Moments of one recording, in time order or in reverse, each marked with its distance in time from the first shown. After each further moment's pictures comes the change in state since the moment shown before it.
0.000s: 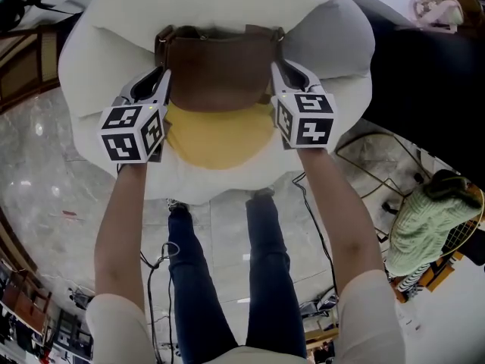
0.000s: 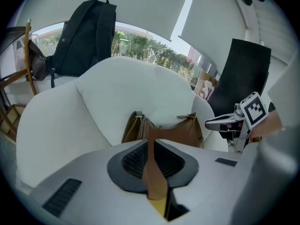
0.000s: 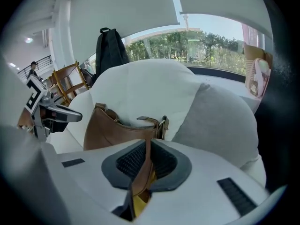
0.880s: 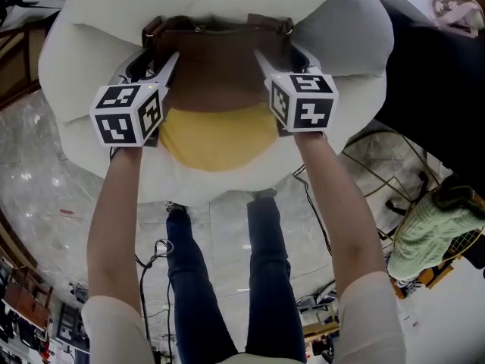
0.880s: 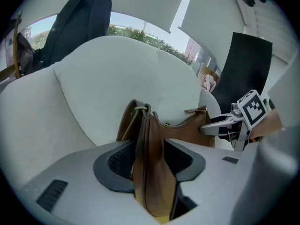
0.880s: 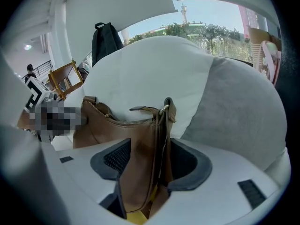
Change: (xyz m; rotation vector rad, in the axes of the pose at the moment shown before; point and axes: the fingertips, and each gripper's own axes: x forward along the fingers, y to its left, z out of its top) left arm 0.060 0.010 -0.005 0.037 0.020 -0.025; right arm 0.062 0.000 -0.016 0.037 0.018 0.056
